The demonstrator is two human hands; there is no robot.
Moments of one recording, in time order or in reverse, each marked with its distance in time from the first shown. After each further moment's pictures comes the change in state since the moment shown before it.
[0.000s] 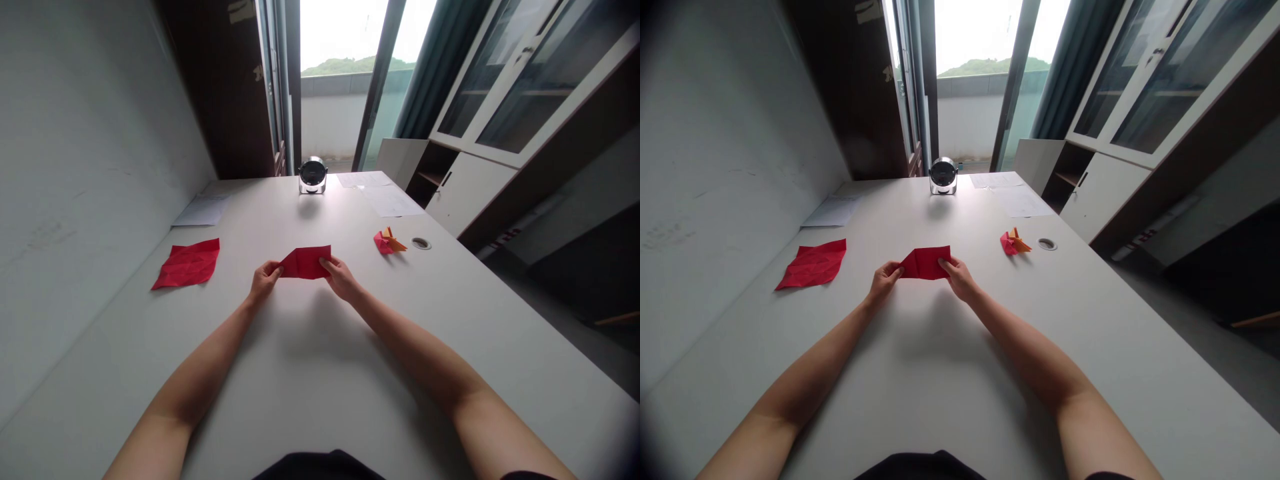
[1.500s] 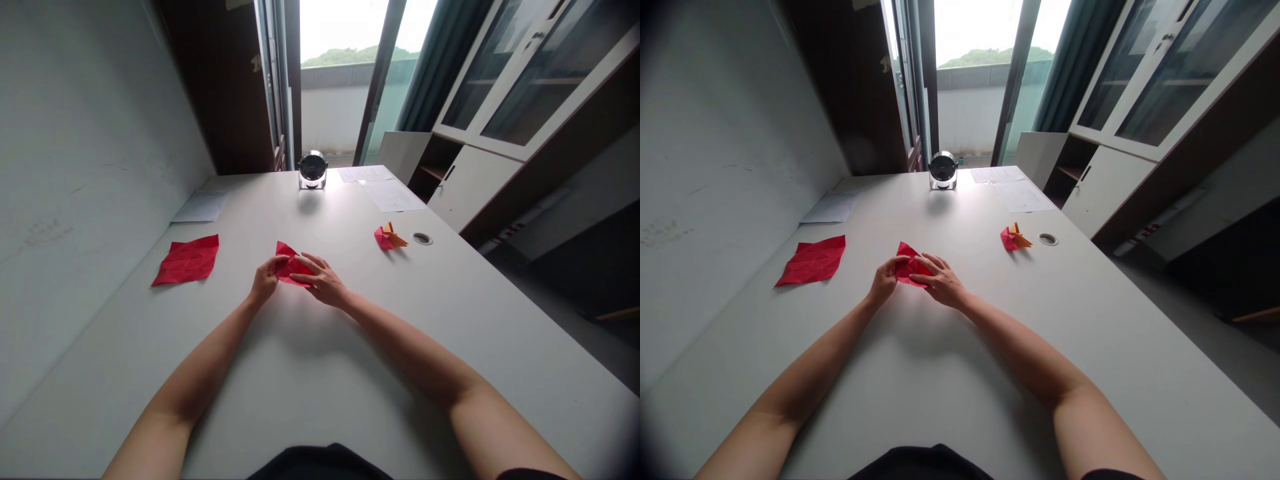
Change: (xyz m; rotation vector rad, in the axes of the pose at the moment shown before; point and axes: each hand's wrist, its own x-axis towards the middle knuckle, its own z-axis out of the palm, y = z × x) left_hand -0.008 0.010 0.004 -0.037 -0.108 0.139; right_hand -0.018 0.009 0.009 -1.376 -0.370 -0.789
